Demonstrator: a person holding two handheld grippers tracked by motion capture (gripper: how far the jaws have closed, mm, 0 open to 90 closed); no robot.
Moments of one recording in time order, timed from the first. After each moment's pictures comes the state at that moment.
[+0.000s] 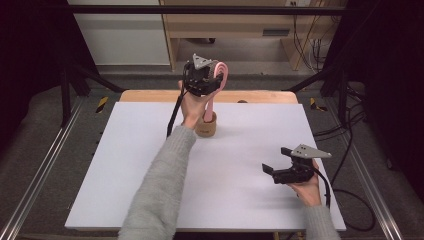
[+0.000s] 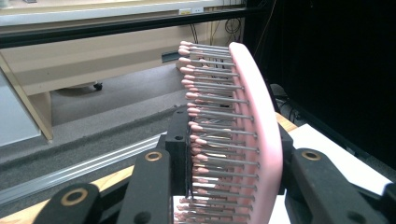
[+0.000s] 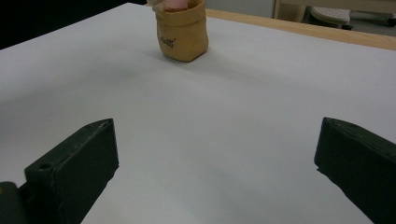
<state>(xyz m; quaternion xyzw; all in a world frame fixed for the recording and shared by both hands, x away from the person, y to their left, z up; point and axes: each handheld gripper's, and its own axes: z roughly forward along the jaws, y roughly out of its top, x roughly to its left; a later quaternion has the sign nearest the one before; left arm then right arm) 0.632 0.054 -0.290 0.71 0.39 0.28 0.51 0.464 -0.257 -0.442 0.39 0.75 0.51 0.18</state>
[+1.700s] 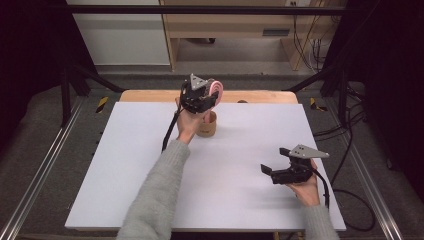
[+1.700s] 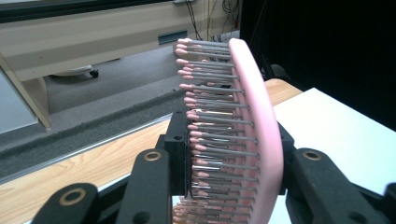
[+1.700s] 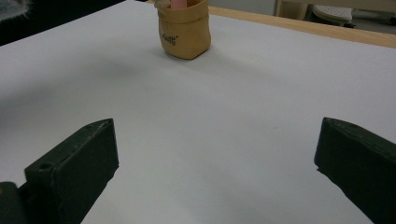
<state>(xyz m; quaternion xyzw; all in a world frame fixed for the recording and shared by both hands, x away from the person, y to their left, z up) 0.623 0.069 -0.345 0.73 0.38 0.27 0.50 0.465 -0.253 -0.444 0.38 0.75 0.51 0.18</state>
